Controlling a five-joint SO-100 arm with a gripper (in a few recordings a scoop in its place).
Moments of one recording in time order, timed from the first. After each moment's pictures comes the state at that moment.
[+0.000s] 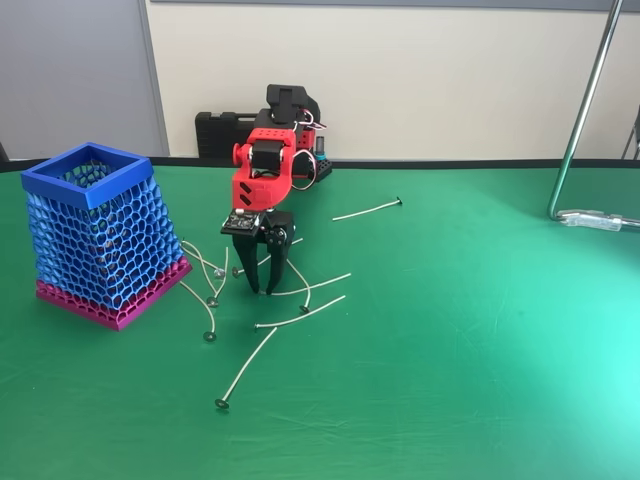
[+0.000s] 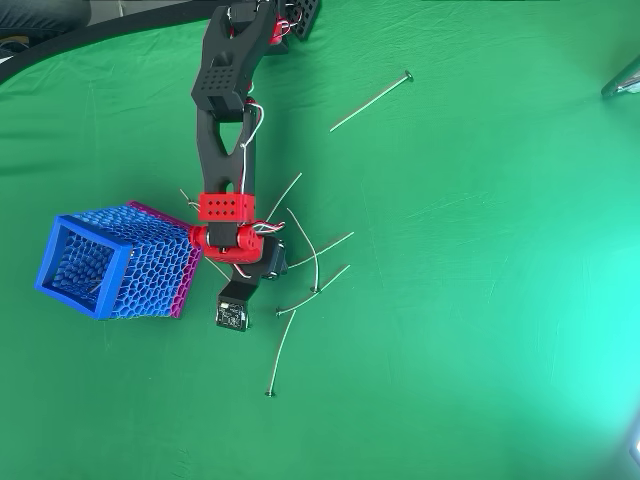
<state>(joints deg) 6.2 32.4 26.5 78.0 -79.2</state>
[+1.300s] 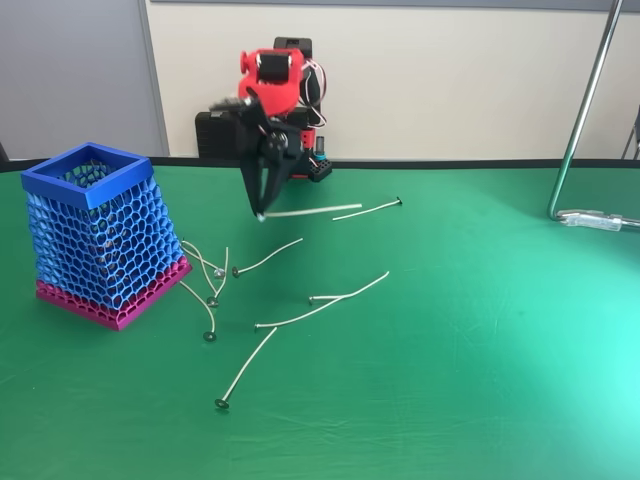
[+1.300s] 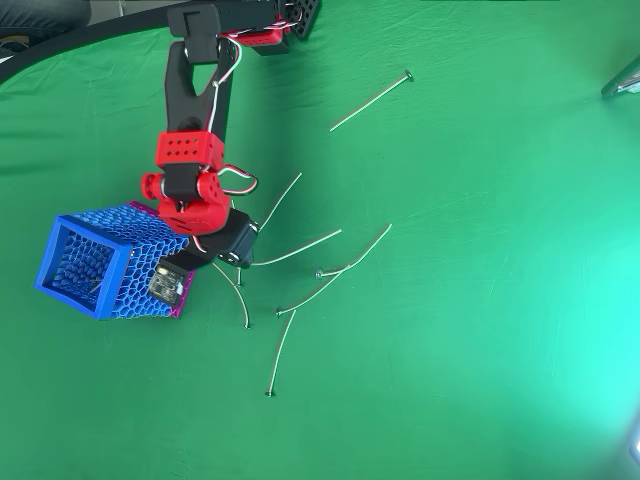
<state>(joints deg) 6.5 70.4 48.8 78.0 -65.4</state>
